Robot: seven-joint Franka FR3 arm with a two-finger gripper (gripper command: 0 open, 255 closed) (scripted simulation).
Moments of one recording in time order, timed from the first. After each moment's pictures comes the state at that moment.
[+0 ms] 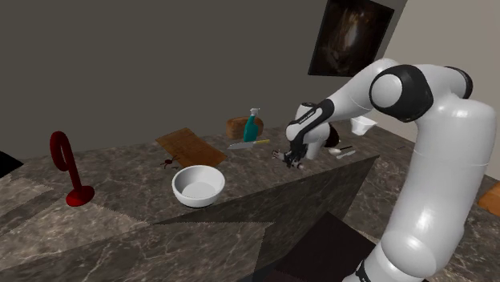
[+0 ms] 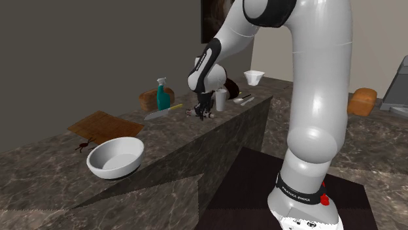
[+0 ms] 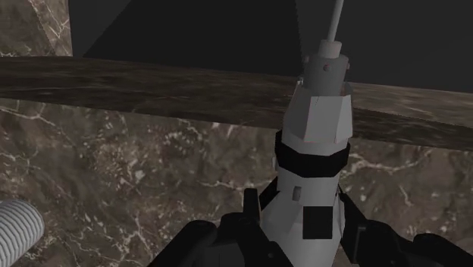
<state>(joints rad) -0.18 0.25 -0.30 -2.24 -0.02 2.58 -0.23</state>
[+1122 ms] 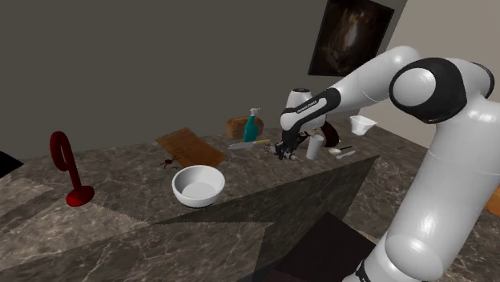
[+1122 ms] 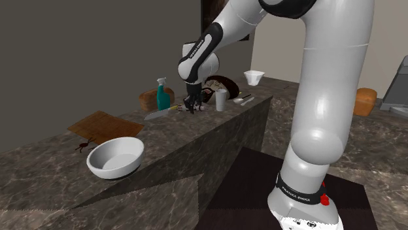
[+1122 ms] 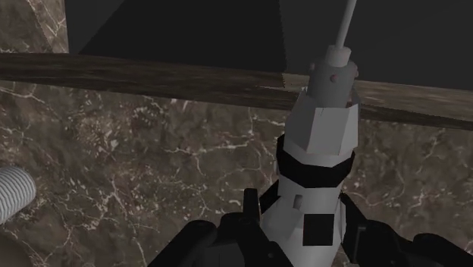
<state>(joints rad) -0.09 0.13 -0.27 -2.22 -0.09 2.43 -0.07</state>
